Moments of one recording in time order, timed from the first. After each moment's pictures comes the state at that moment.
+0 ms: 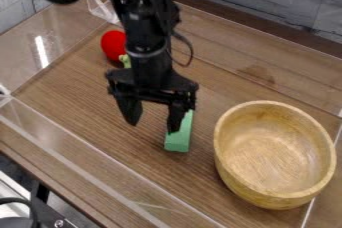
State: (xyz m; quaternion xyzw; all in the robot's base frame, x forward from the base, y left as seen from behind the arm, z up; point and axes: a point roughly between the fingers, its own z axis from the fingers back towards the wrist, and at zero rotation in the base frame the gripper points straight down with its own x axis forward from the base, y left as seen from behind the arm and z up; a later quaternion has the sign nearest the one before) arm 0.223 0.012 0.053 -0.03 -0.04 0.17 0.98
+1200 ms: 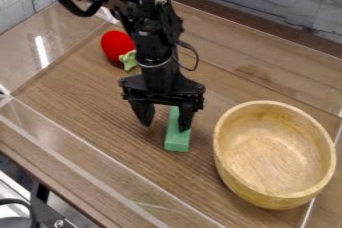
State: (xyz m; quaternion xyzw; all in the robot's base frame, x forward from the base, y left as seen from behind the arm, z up) arm 0.247 0.017 0.032 -0.04 -0.06 0.17 0.98
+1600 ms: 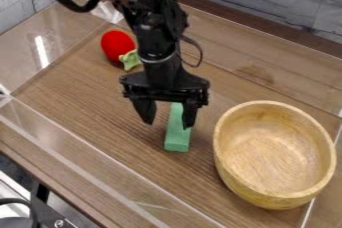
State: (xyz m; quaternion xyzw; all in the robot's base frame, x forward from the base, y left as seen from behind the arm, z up) arm 0.244 0.012 0.048 -0.05 -0.07 0.19 0.98
